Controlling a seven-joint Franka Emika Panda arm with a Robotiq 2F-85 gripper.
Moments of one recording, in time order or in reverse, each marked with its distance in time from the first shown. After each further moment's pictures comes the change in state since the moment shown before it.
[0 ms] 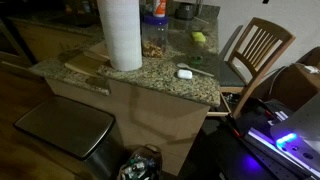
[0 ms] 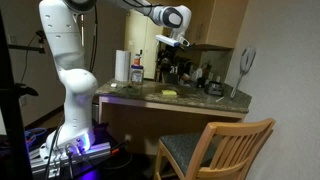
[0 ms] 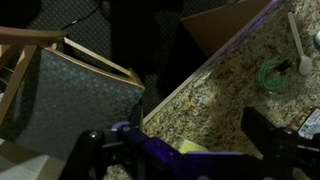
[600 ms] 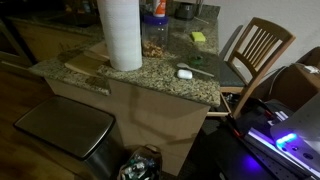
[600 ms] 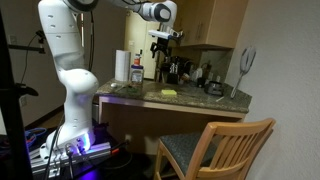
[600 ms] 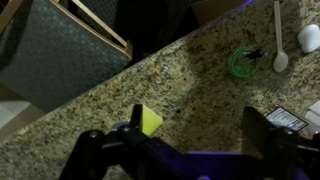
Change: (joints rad) arm 0.043 -0.009 0.193 0.064 -0.018 0.051 0.013
